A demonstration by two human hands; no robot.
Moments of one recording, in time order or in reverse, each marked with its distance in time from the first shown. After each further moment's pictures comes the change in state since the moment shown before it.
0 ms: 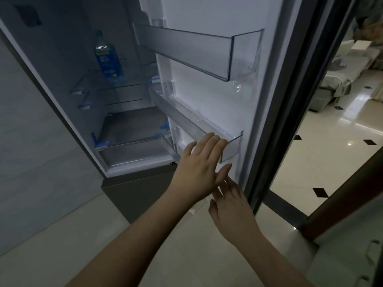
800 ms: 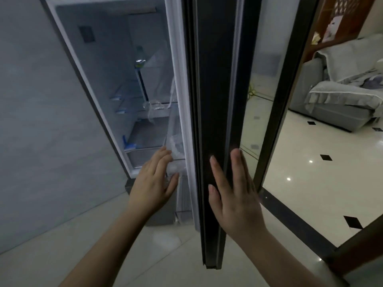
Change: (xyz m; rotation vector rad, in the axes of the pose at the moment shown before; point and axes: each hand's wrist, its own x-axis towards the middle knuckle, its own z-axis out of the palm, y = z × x) left_hand -0.094 -0.093 -0.054 -0.014 0.058 -0.361; right_hand 0.033 -0.052 -0.058 0.187 0.511 -0.302
